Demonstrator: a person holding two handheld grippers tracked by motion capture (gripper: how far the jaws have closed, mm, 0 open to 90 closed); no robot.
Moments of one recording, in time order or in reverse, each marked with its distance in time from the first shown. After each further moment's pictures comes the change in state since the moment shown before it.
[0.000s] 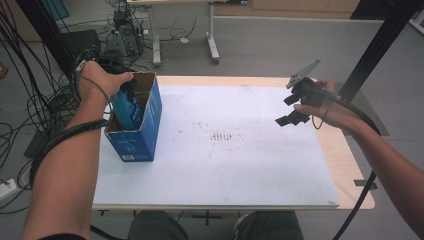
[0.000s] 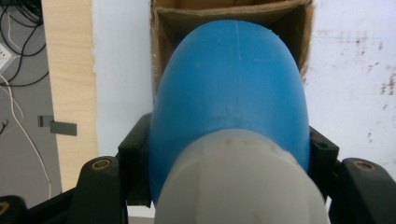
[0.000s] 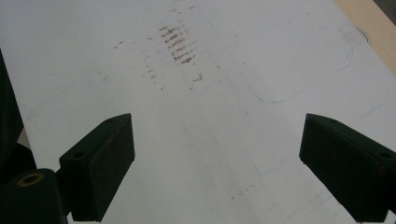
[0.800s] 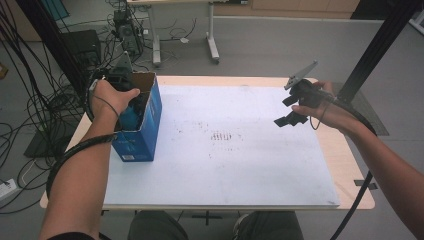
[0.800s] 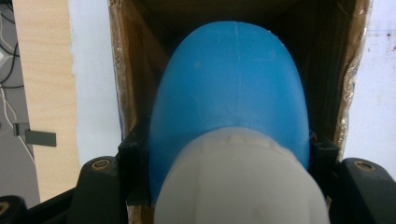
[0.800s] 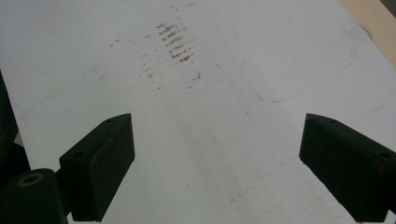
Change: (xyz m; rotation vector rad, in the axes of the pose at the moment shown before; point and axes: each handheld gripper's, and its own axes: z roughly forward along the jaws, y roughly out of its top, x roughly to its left) left arm -0.006 -0.002 0.043 -0.003 0.009 0.005; right arm -0.003 -0.001 0.007 0.007 0.001 0.000
